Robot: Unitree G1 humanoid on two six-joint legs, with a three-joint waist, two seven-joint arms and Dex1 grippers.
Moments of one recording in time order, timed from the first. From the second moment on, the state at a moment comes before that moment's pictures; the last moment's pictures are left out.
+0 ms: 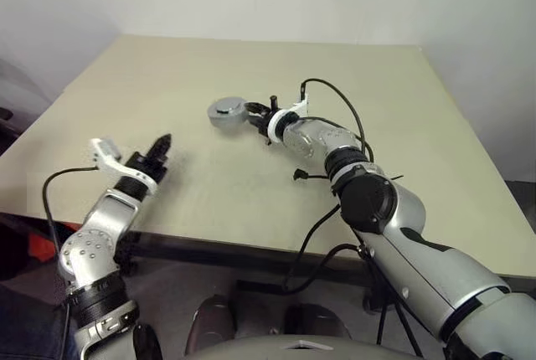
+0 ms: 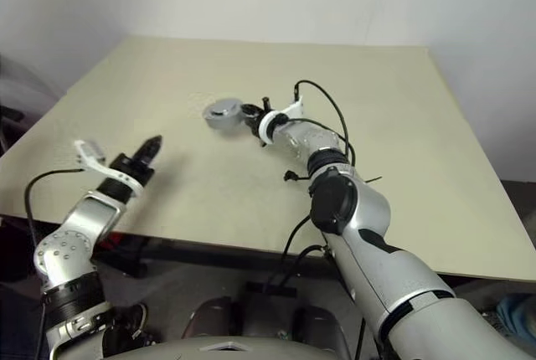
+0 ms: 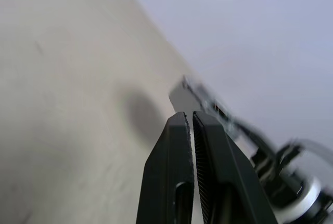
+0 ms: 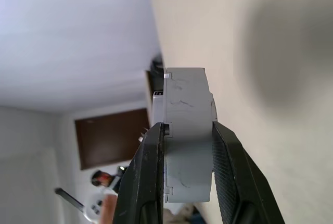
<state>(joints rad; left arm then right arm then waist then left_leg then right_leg) -0.24 0.14 0.67 -0.14 -1.14 0.81 -0.11 -1.26 0.00 -0.84 1.30 0.83 0.65 0.05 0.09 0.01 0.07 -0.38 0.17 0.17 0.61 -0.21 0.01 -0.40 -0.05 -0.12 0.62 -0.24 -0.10</state>
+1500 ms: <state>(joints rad) -0.38 0.17 0.54 0.15 -1.75 0.77 0.10 -1.15 0.13 -0.80 0.84 1.03 1.18 -0.13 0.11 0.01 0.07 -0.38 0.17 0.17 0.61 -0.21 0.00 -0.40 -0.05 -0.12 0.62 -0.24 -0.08</state>
